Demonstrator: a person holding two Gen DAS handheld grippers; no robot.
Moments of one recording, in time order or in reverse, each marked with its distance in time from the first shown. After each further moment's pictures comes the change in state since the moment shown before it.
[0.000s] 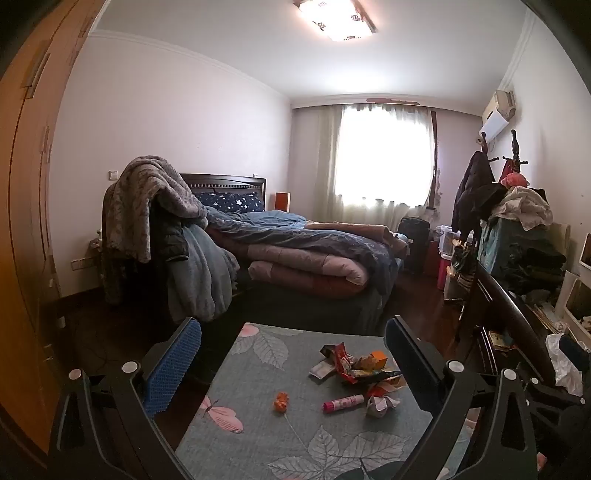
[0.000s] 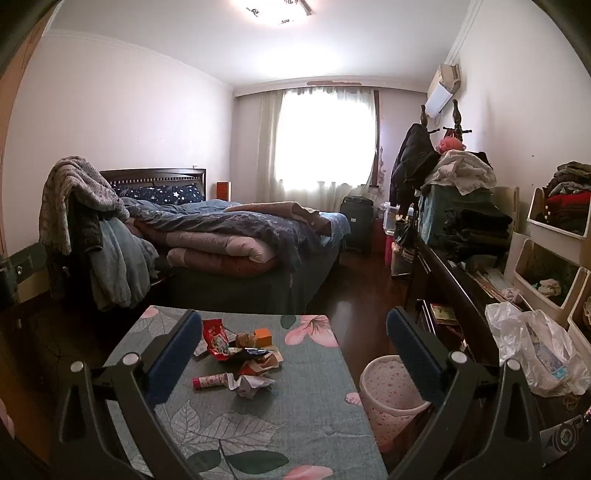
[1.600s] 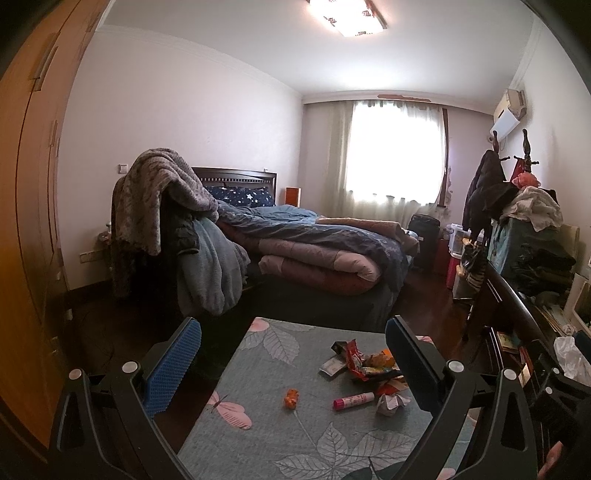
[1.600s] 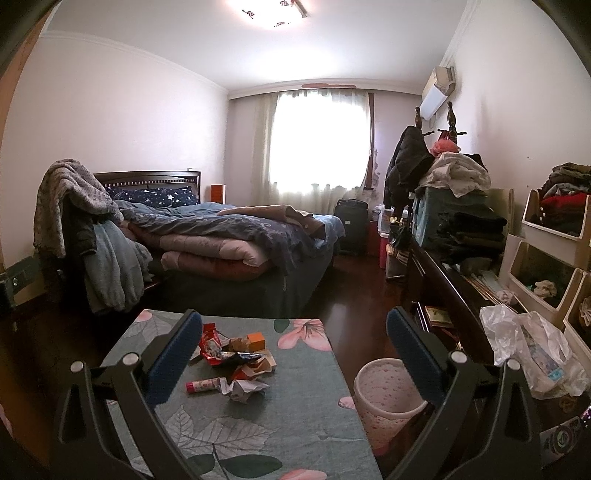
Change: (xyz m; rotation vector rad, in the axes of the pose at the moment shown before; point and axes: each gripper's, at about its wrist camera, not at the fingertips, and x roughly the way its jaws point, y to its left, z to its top) left arm 0.014 0.027 -0.018 -0.010 0.014 0.026; right arm 0.002 -0.008 0.008 0.007 -0.010 -0.022
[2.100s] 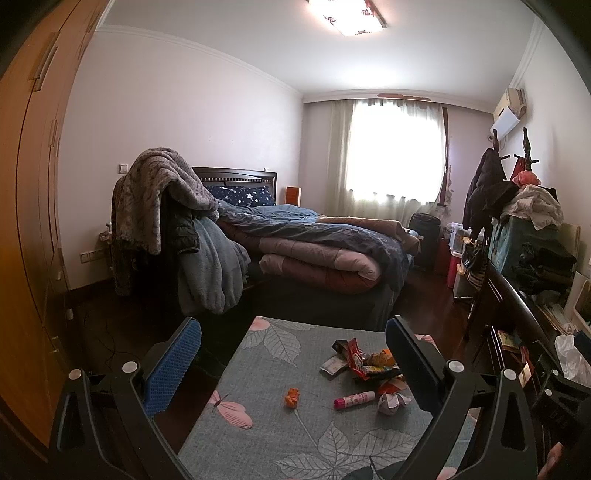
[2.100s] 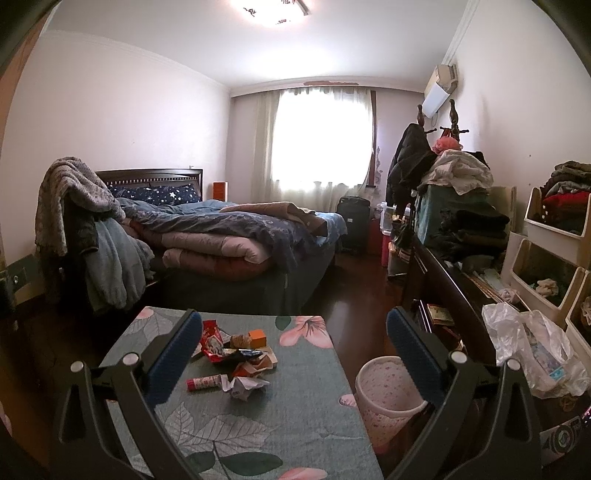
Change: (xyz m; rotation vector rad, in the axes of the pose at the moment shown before) left arm 0.000 0.000 0.002 -0.001 0.001 0.000; right arm 0.000 0.003 -0.007 -0.005 0.008 0.010
